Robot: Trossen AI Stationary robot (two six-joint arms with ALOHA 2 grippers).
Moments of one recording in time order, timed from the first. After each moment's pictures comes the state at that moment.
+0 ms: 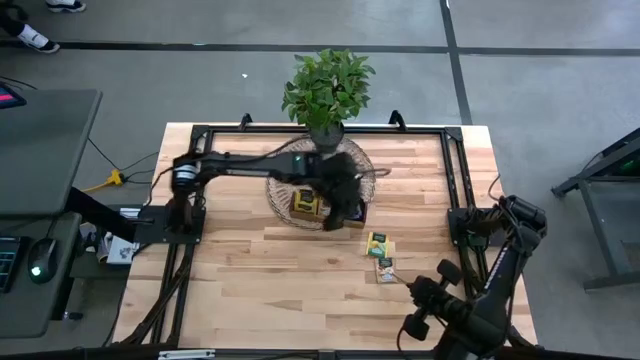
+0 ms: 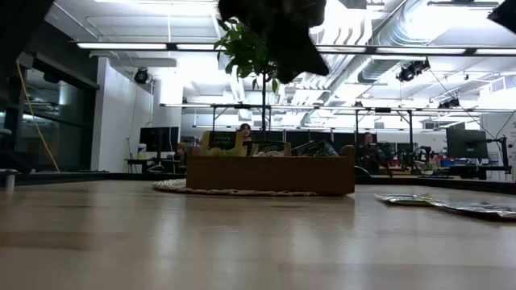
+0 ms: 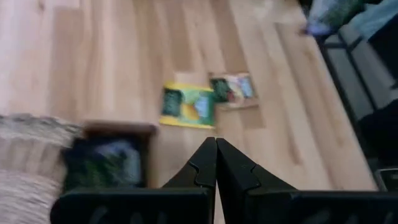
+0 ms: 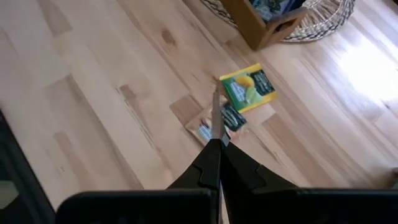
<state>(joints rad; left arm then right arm) 0.09 1.96 1.75 -0.61 0.39 0.06 1.02 1.82 1.62 -1.56 0.65 1.71</state>
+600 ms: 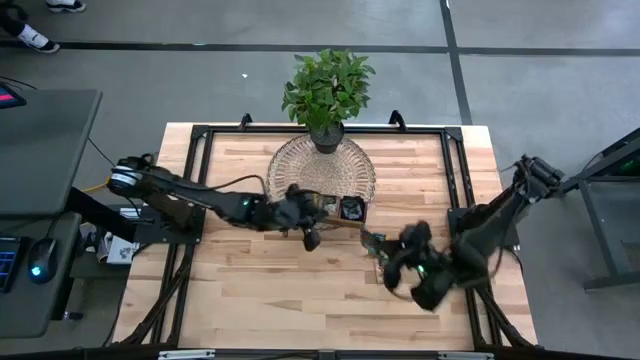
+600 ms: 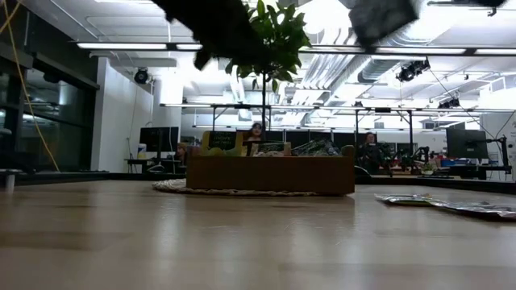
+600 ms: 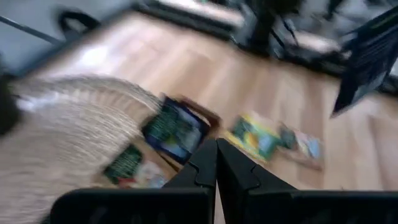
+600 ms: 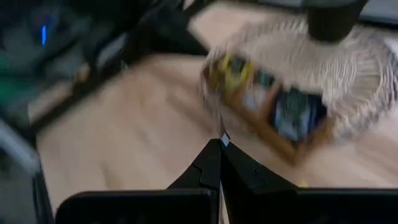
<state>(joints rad) -0.20 1.52 1.04 -0.03 -0.44 -0.41 0.74 1.43 1.18 -0.84 0.98 1.41</state>
